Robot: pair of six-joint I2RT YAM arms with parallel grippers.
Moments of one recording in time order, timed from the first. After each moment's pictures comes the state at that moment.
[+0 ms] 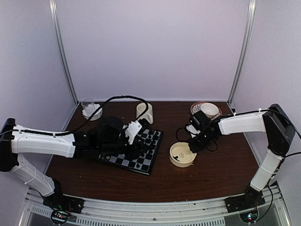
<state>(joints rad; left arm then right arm) -1.06 1.40 0.86 0.05 -0.05 -0.06 0.61 1.71 1.01 -0.48 0.04 0.21</state>
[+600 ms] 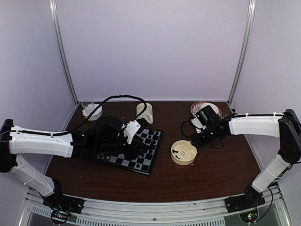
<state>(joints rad) -1.06 1.39 0.85 0.03 -0.05 -0.07 0.59 1.59 0.96 -0.45 0.05 0.21</state>
